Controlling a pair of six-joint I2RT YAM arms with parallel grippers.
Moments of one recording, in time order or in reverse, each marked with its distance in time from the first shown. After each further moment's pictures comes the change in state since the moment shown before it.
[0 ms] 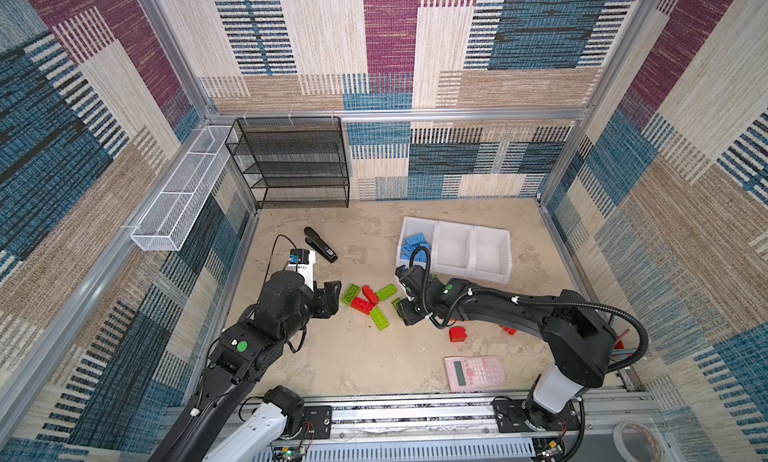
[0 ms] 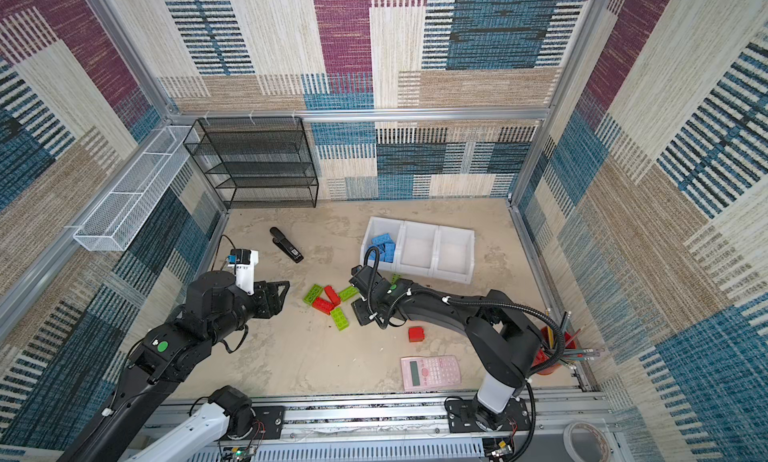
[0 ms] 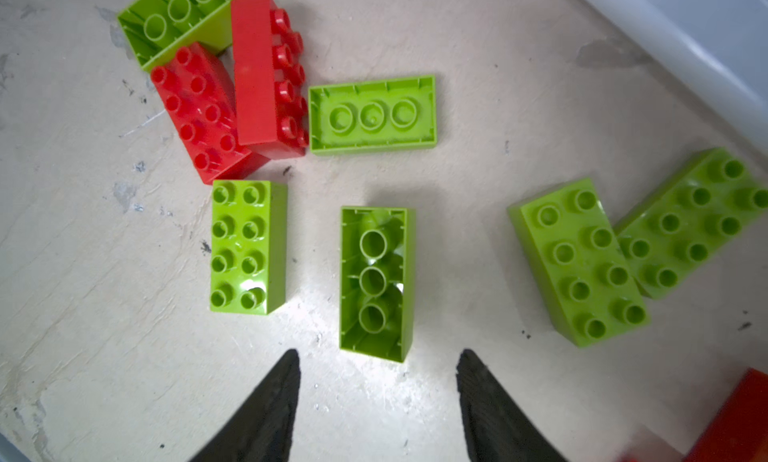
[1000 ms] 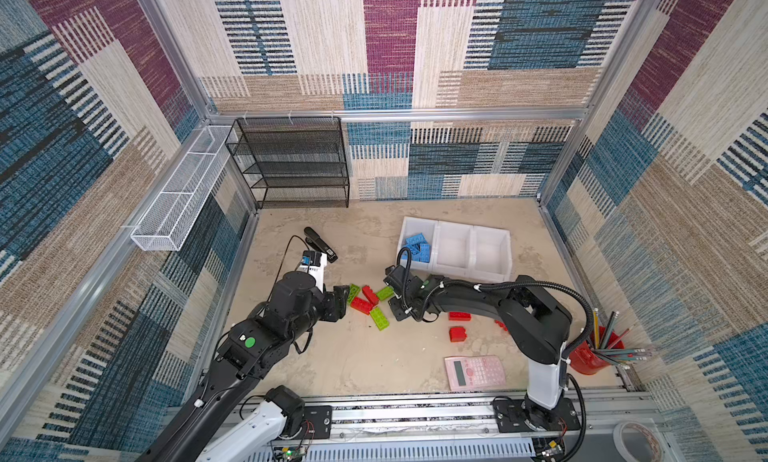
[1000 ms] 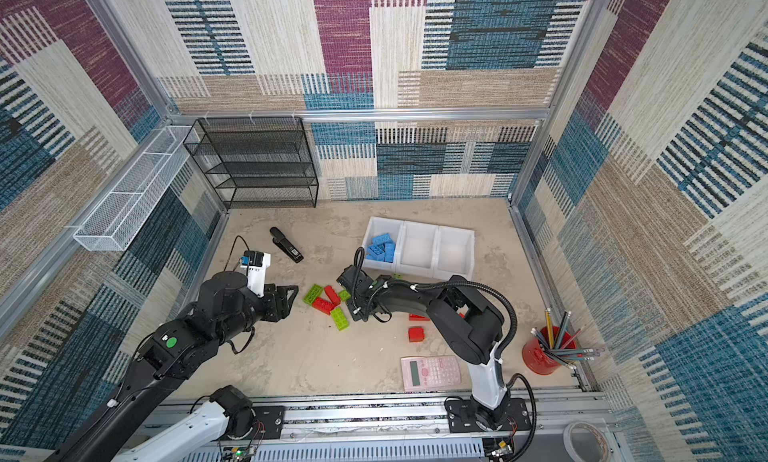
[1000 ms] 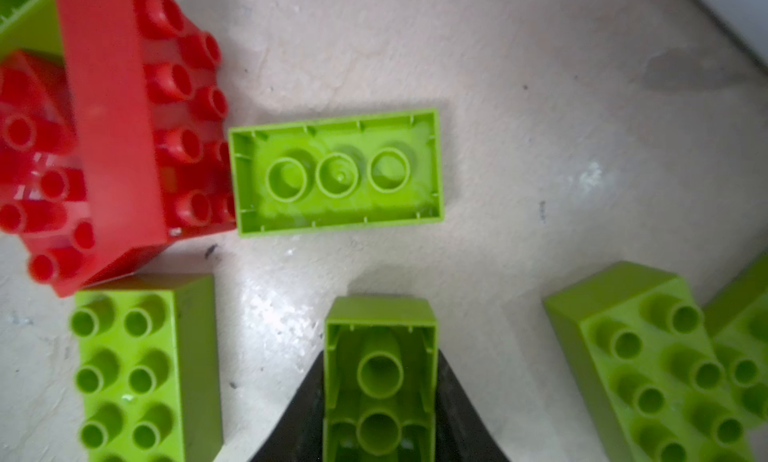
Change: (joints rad) left arm -0.092 0.037 -0.006 -0.001 -0.020 0.000; right arm 0.000 0.221 0.146 -0.001 0.078 0.026
